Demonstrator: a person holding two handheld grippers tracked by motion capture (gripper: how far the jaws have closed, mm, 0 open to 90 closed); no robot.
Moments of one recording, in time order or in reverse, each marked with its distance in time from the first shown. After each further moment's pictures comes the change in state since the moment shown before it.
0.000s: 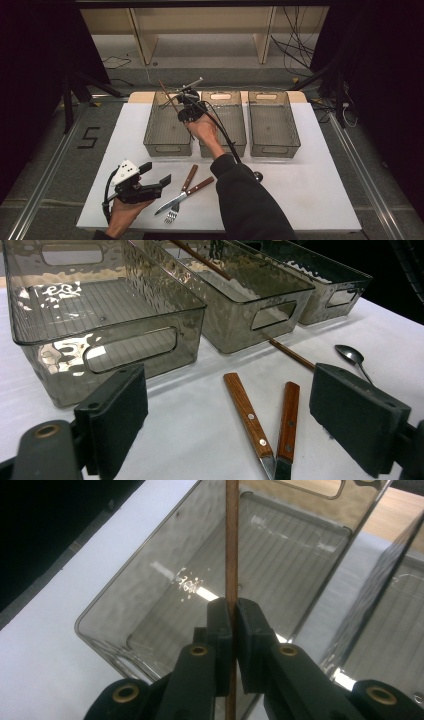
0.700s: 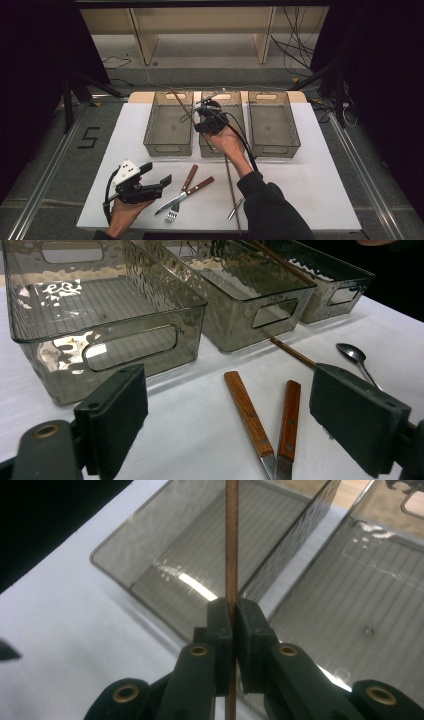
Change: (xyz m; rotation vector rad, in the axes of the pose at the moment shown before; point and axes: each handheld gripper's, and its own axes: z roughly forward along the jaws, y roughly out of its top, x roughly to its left) left arm -0.001 -0.001 0.001 0.010 0.003 0.003; right arm -0.017 -0.050 -0.054 -0.034 0.019 -0.049
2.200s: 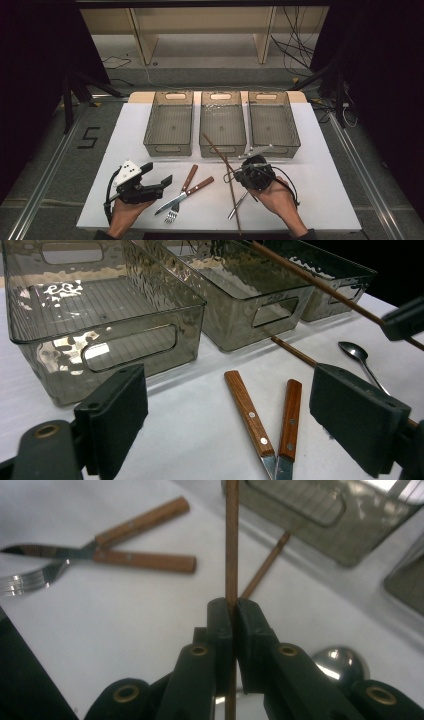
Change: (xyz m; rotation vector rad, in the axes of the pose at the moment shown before) left arm -0.002 0.000 0.001 0.003 0.008 0.012; right arm -0.011 -0.160 -0.075 0.070 -0.025 -0.065
